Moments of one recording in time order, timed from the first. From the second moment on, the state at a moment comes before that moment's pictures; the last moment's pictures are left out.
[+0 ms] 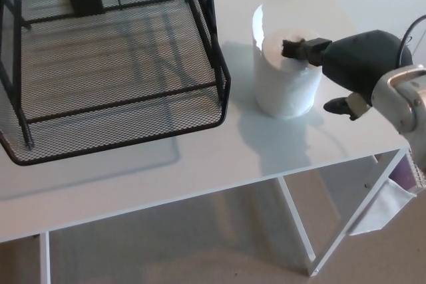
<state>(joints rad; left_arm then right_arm) 0.09 0.65 0.24 1.13 -0.09 -0.05 -0.32 -0.69 -0.57 0.57 0.35 -0.83 0.12 0.23</state>
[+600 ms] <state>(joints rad) 0.09 0.63 0.19 1.12 -0.07 -0.05 -0.29 -0.62 -0.54 0.60 0.37 -0.93 0.13 0.00</state>
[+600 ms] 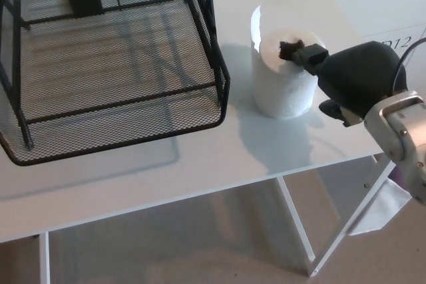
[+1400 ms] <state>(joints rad) 0.09 0.61 0.16 1.13 -0.05 -0.07 -0.26 -0.75 -0.48 0.67 0.42 -0.99 0.26 0.12</state>
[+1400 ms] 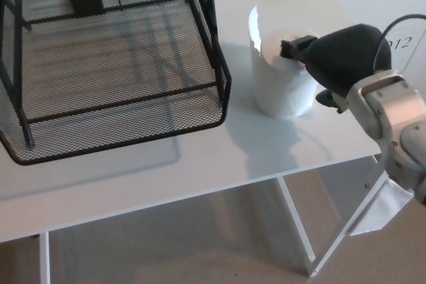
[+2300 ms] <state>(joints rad) 0.13 0.60 0.15 1.15 -0.04 -0.11 -0.25 -0.69 -0.49 0.58 0.43 -0.90 0.23 0.25</state>
